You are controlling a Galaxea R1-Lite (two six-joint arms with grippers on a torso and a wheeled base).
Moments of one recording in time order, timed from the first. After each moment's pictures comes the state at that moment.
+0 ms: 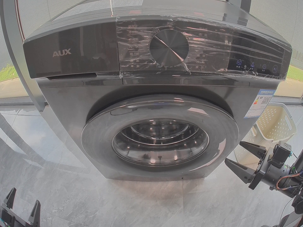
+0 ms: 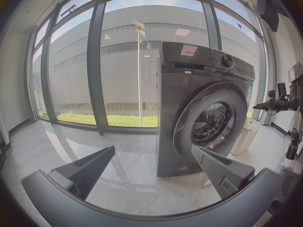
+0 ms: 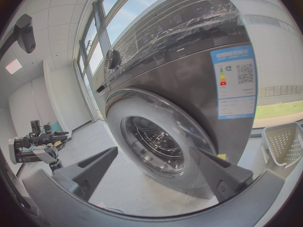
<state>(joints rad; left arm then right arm) 0.00 0.02 -0.02 0.00 0.00 0.00 0.57 1.42 -0.03 -1.39 0.12 0.11</state>
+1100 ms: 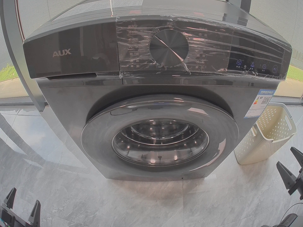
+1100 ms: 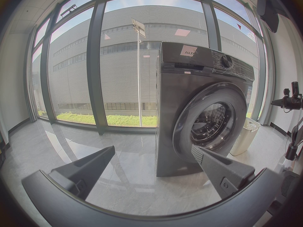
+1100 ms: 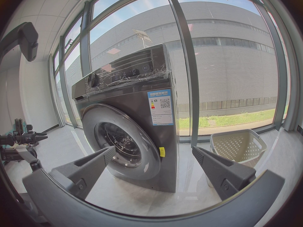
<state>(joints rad) 0.00 0.02 -0.02 -0.01 0.00 0.00 0.18 0.63 -0.02 -0.68 0.13 0.06</state>
